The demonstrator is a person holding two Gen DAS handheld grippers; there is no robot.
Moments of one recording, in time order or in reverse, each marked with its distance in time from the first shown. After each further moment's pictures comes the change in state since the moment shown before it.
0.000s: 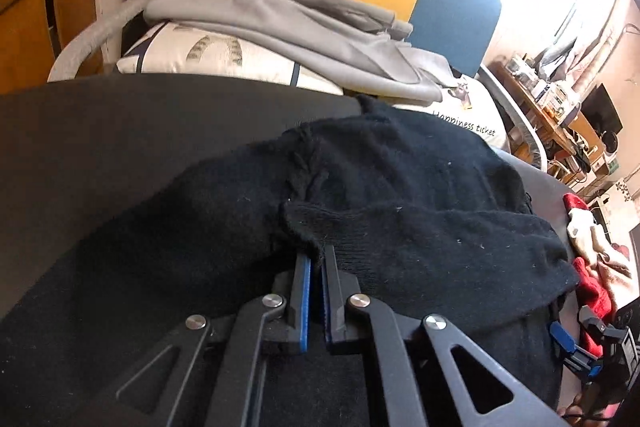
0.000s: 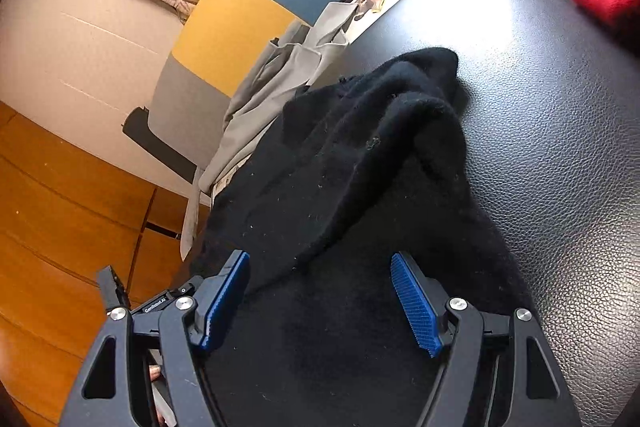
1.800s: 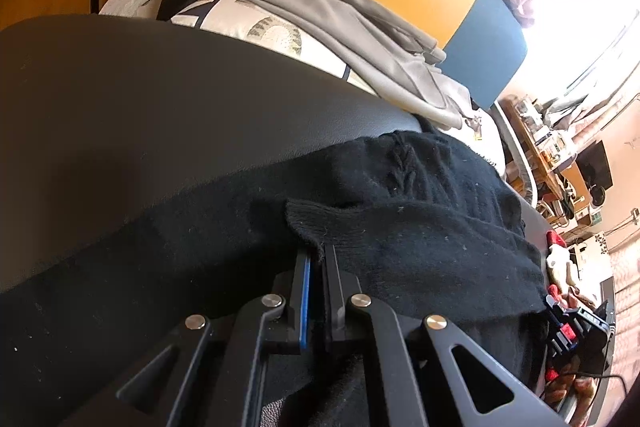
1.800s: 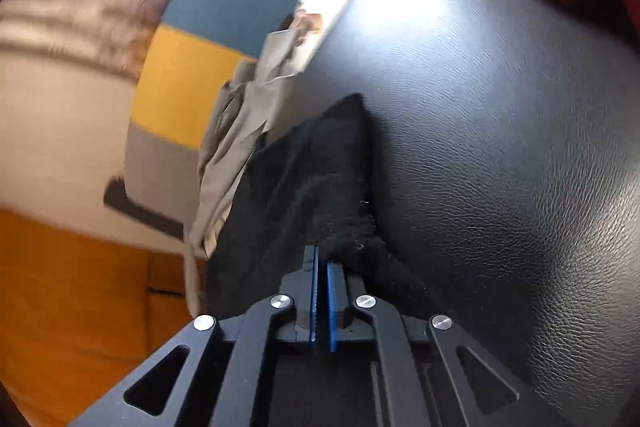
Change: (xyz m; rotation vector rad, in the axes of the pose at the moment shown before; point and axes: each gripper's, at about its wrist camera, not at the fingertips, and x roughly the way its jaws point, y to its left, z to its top) left arm -0.043 0.095 -0.020 -0.191 0.019 -0.077; right arm -0.017 0.000 0.015 0.184 -0.084 -0.071
